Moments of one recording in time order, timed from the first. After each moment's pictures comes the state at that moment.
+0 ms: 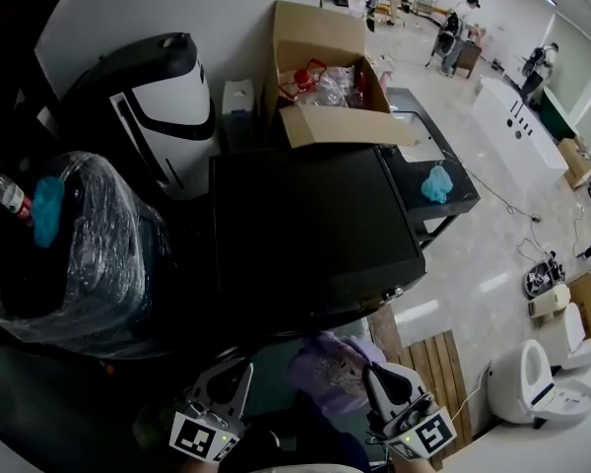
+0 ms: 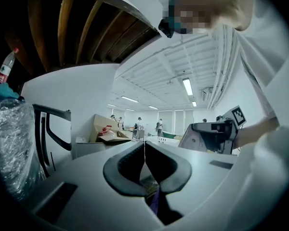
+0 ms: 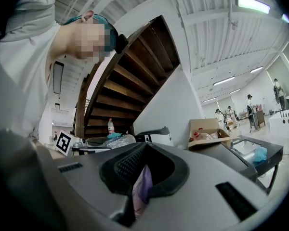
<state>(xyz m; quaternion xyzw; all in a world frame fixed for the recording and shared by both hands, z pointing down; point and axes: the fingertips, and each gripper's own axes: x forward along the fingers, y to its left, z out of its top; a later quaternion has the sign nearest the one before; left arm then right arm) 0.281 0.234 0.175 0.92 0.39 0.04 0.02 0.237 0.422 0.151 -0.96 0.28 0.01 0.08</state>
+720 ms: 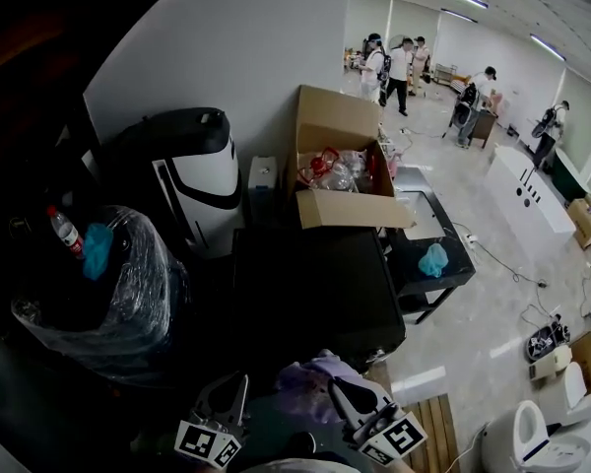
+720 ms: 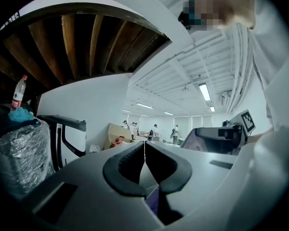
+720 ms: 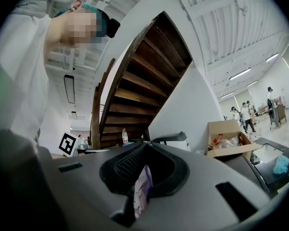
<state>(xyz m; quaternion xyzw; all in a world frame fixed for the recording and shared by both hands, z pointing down) 0.291 0.243 0.065 0.96 0.29 0.02 0.05 0.267 0.405 0.045 -0.92 0.38 0.01 0.09</state>
